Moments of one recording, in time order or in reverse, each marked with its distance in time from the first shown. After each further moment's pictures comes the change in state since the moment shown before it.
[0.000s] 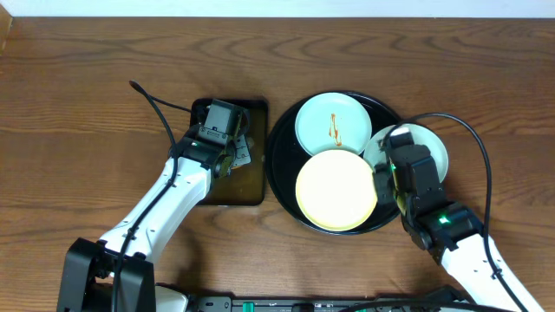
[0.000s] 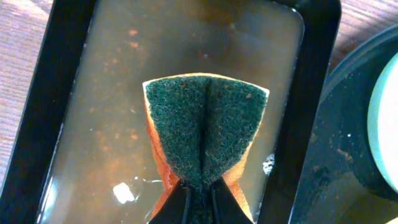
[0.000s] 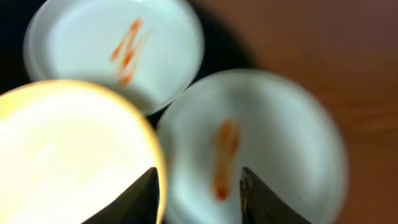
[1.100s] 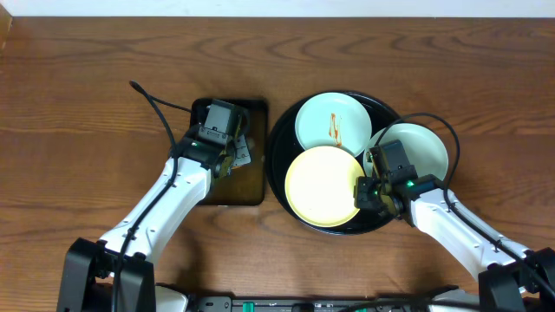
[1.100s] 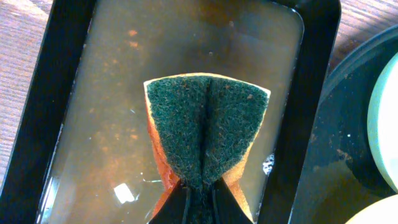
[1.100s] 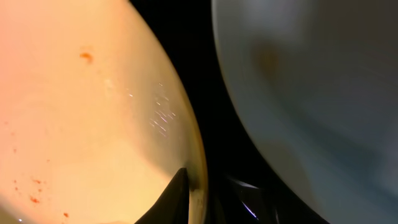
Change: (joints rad) left arm 0.000 0.000 0.000 0.000 0.000 0.000; right arm -0.047 0.400 0.000 0.005 -0.330 0.396
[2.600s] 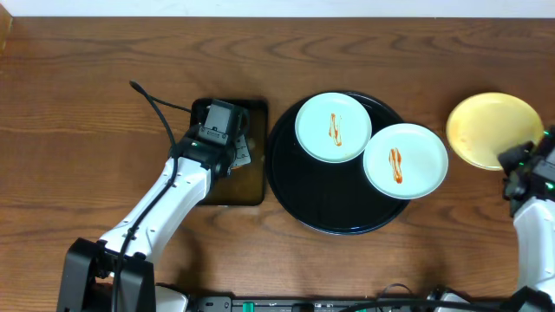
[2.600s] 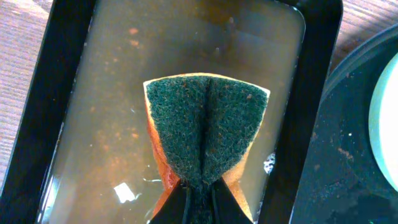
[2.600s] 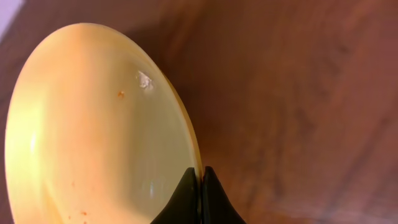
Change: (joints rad) left arm 0.000 0.000 0.000 -0.004 0.000 0.000; right arm -0.887 -0.135 0.151 0.091 0.274 0.175
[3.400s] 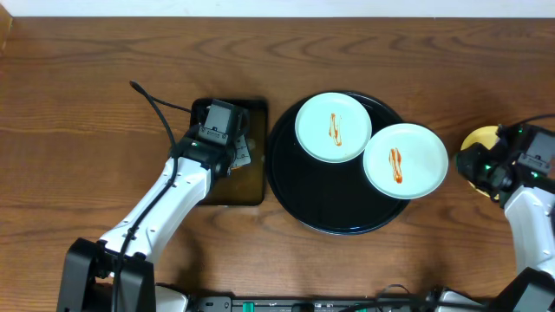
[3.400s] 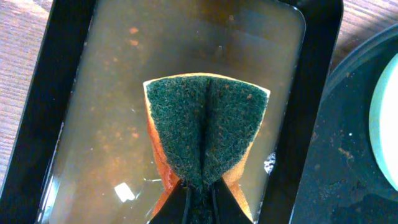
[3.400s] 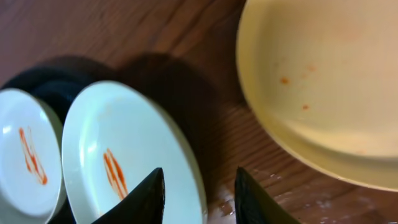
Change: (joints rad) left arm 0.000 0.000 0.000 -0.001 0.000 0.000; right arm 0.114 0.069 -0.004 -0.129 -0.455 -0.347
